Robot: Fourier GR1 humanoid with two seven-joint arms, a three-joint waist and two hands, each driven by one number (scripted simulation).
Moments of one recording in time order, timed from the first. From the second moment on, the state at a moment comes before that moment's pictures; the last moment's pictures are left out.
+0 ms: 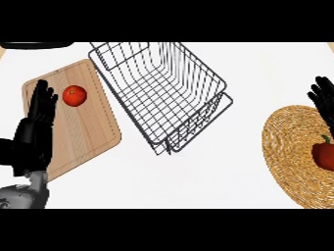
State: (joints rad) left arm -0.11 0.29 -0.11 -1.64 0.10 0.41 0.06; right arm -0.07 -0.53 0.01 -1.66 -0.26 0.03 0.00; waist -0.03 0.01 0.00
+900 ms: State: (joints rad) left arm -0.16 0.40 -0.14 -1.45 0.11 0.20 0.23; right arm 0.08 -0.44 -0.35 -1.54 -0.31 0.14 -0.65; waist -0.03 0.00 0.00
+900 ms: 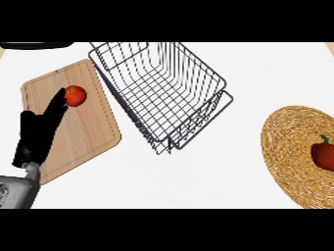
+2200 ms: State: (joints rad) left arm -0.22 0.36 -0.10 -1.38 0.06 0.13 0.23; right arm 0.45 -0.85 -0.62 -1.69 -0.02 0.57 -0.33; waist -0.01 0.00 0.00
